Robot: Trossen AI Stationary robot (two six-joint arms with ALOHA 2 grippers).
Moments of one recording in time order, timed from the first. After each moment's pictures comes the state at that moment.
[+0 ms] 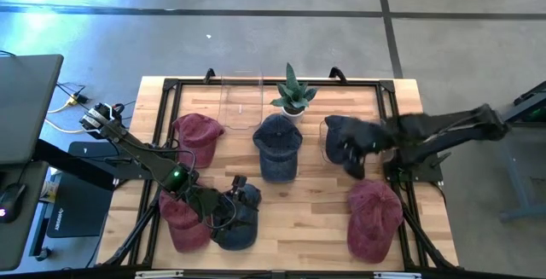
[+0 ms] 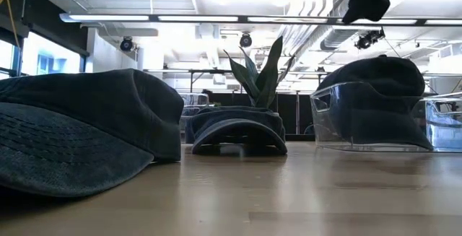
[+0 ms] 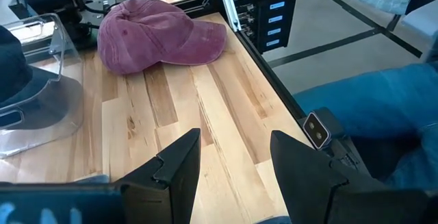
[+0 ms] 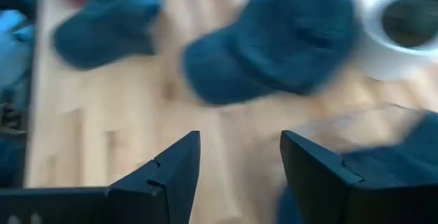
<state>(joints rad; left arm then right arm) -0.61 1.39 1.07 -0.15 -0.28 -0.06 0.17 1.01 0.97 -0.76 0.12 0.41</state>
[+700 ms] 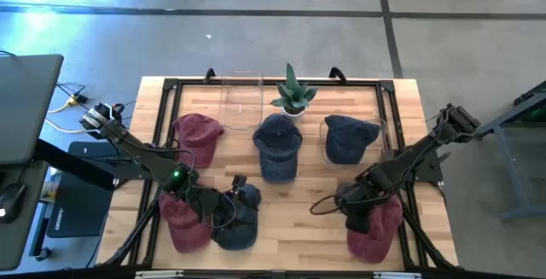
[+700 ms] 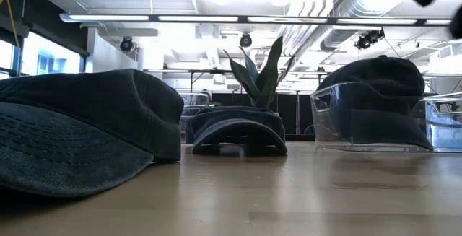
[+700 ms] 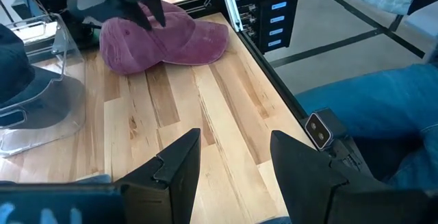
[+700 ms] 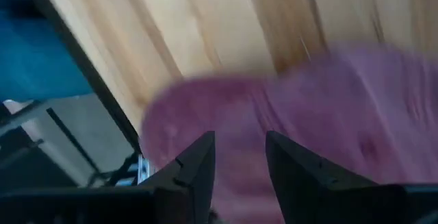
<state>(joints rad) -0.61 1.39 1.07 -0.15 -0.28 -0.06 0.58 1.43 1.06 -1.03 -0.30 1.04</state>
